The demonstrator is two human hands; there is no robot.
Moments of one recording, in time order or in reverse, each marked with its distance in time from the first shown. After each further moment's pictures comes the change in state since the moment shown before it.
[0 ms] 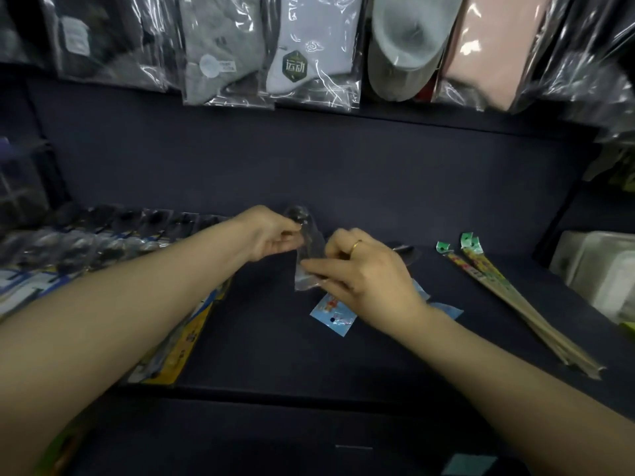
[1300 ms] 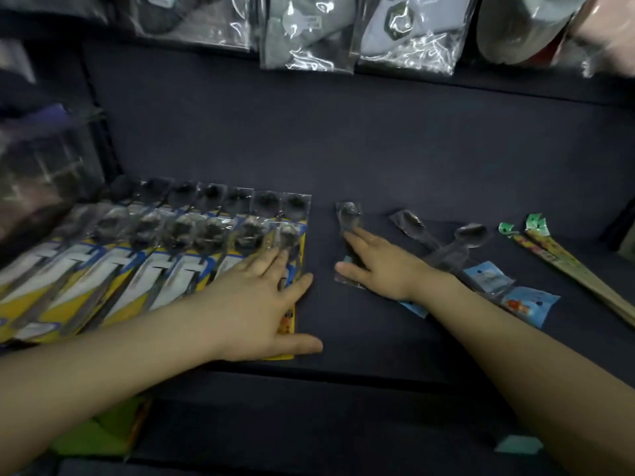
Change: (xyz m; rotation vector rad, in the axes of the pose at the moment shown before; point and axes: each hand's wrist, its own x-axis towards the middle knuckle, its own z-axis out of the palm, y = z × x) left_hand -0.108 -0.061 -0.109 1.811 -0.312 0.424; right_hand 0.031 -0.016 0.076 0.149 -0.893 0.481
